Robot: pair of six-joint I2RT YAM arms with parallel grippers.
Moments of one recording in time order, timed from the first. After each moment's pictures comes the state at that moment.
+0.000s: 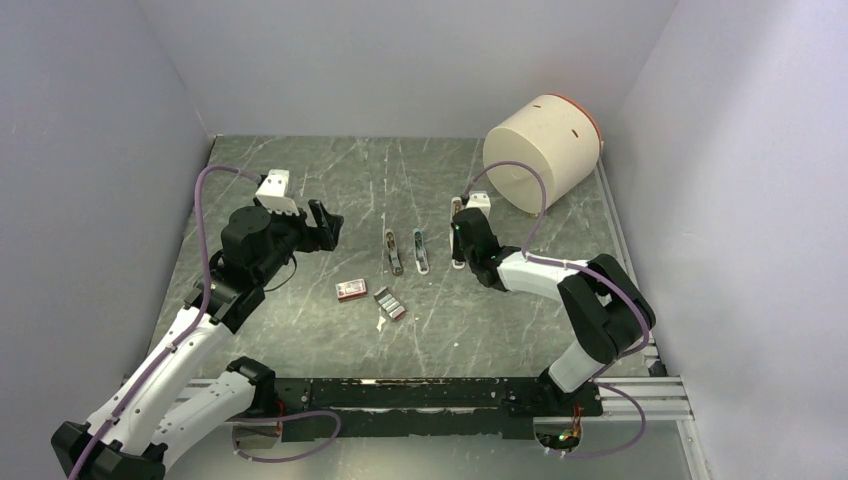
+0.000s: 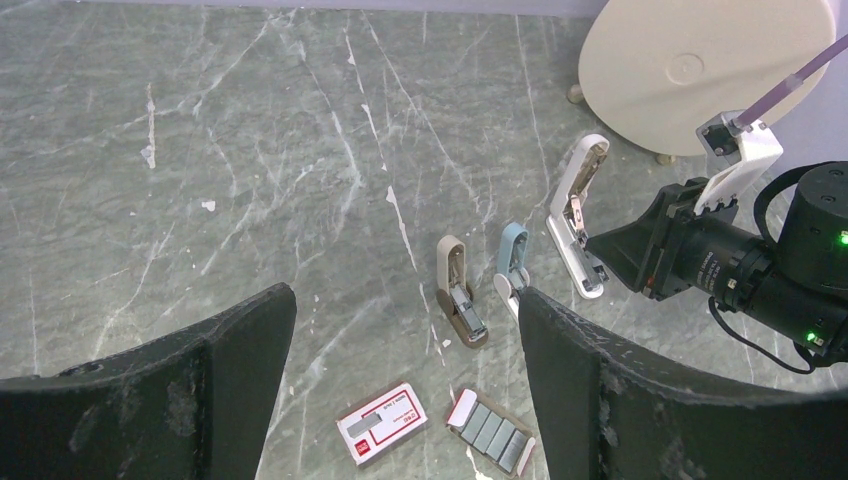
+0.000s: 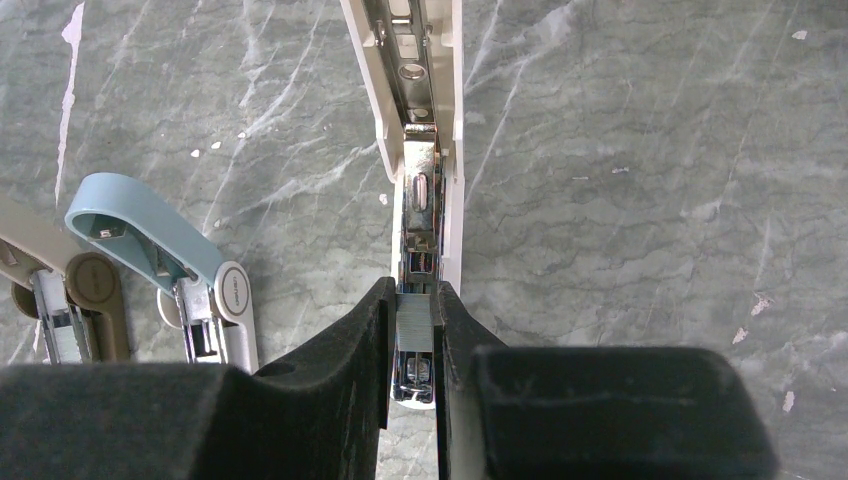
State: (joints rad) left arm -0.46 0.81 0.79 -0.21 -0.10 -0.30; right arm 0.60 1.60 0.76 0.19 0.35 0.35
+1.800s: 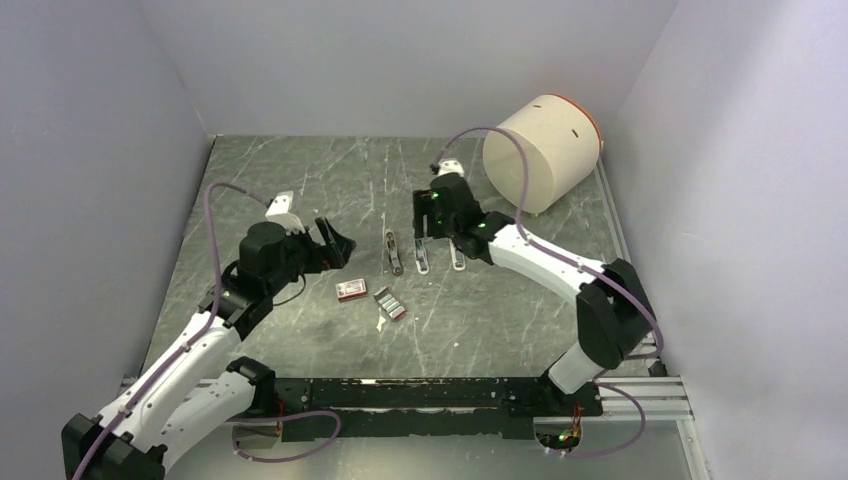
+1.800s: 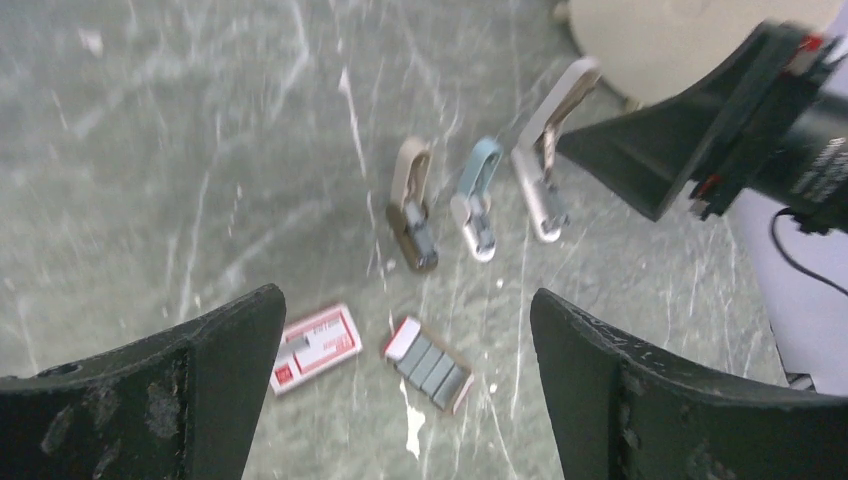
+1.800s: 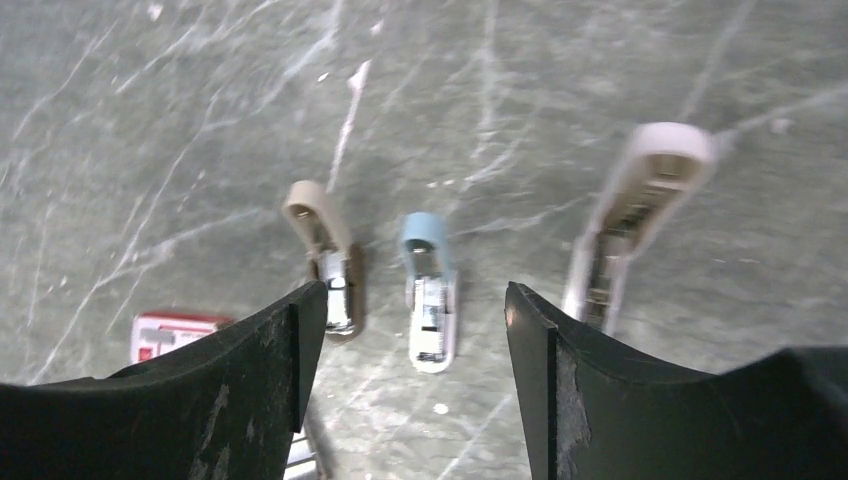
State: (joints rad) left arm -0.46 0.79 0.66 -0.20 -0.03 -0.52; right arm 0.67 1.55 1.11 -0.18 0.21 0.36
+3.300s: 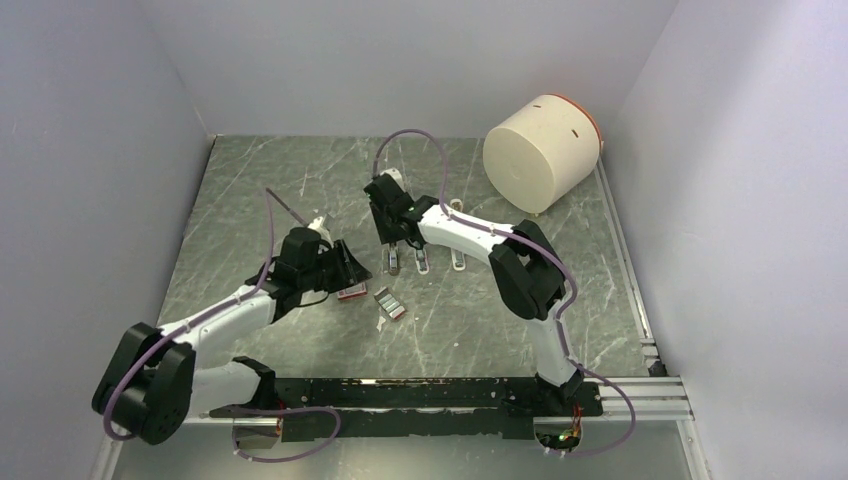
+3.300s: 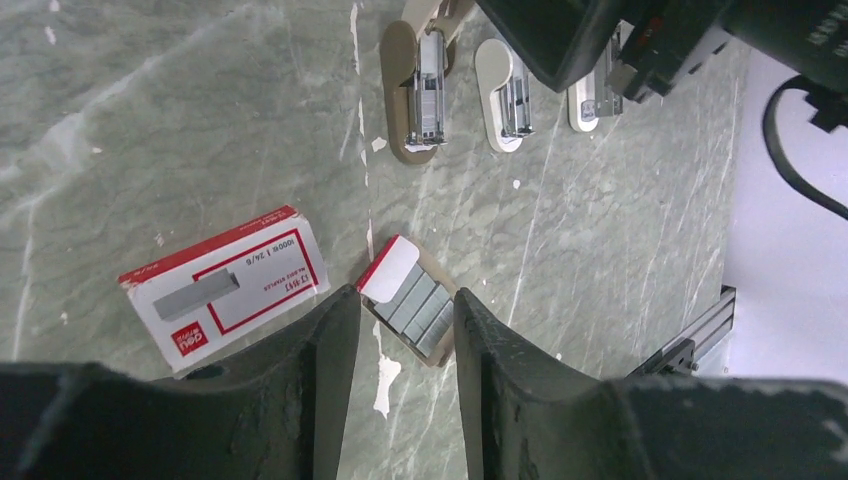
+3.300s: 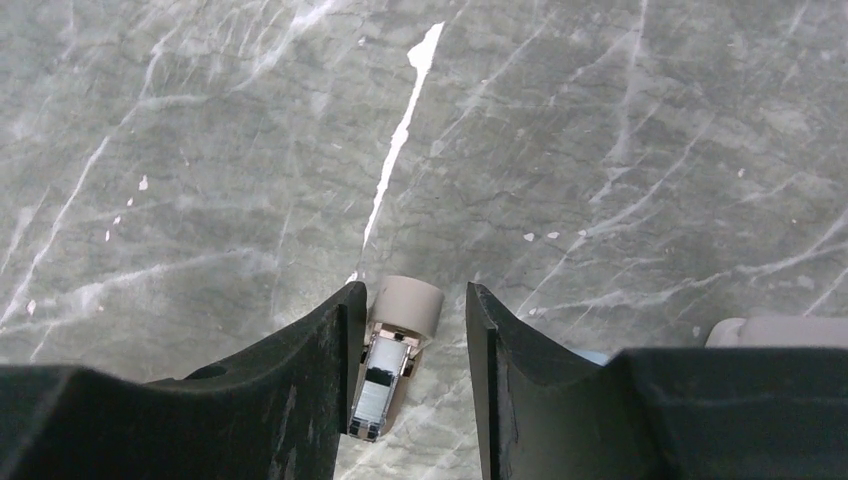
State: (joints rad) left arm -0.46 1.14 0.48 0.03 0.21 -0.76; right arm 0.82 2.09 1.61 -0.43 0.30 0.34
